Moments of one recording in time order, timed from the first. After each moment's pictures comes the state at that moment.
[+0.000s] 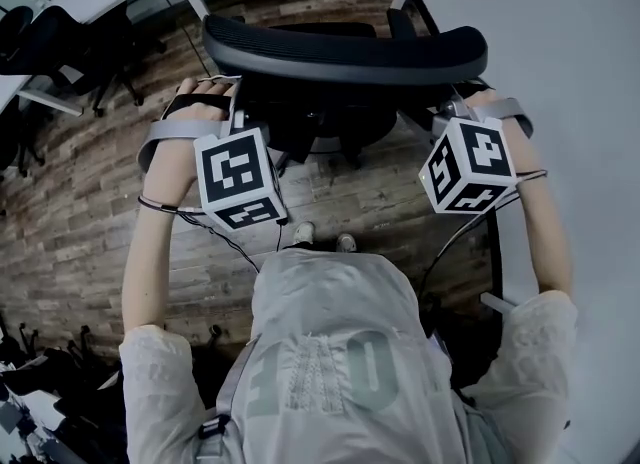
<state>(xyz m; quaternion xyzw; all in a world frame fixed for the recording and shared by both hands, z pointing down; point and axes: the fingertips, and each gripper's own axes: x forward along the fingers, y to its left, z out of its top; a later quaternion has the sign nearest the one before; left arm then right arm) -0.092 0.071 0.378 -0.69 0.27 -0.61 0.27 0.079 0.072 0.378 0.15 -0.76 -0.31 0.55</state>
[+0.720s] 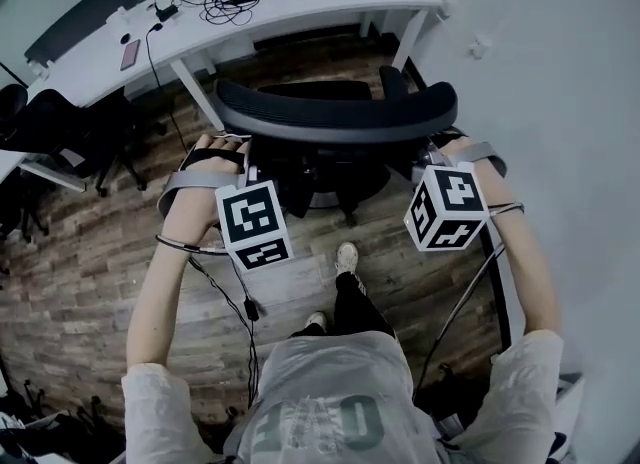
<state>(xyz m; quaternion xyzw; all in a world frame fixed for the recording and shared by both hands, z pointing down) -0.123 -0.104 0.390 -0.68 0.25 -0.63 0.28 0.047 -0.095 0.390 0.17 -0.76 -0.29 0.55</state>
